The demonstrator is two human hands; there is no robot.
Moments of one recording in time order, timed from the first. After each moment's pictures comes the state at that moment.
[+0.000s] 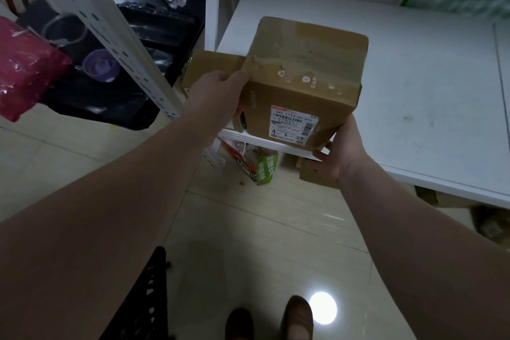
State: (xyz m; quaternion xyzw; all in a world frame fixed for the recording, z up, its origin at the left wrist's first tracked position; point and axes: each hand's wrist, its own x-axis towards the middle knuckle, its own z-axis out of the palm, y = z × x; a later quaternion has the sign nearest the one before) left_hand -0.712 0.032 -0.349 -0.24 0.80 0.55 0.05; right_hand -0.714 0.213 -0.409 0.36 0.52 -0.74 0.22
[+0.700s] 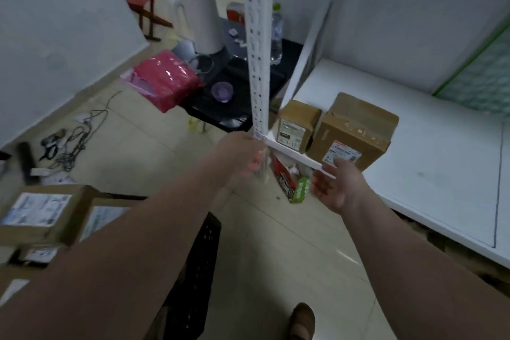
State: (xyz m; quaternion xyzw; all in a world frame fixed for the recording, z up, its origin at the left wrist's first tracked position) left_hand -0.527 -0.042 -0.191 -0.33 0.74 0.57 0.13; right_hand -0.586 0.134 -0.246 0.36 0.55 -0.69 0.31
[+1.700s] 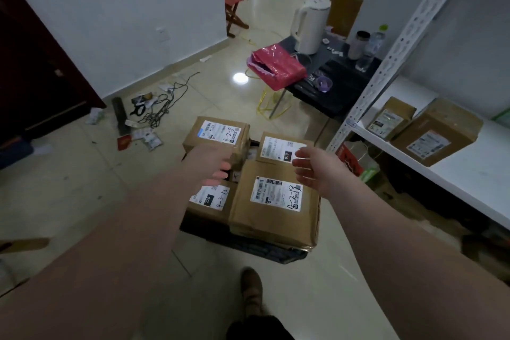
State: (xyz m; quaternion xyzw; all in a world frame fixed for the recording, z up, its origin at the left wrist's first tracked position) left_hand -0.103 -0.298 -0.144 -0.45 0.65 0.61 0.07; right_hand -0.229 -0.120 -0.152 0.12 0.72 -0.57 0.37
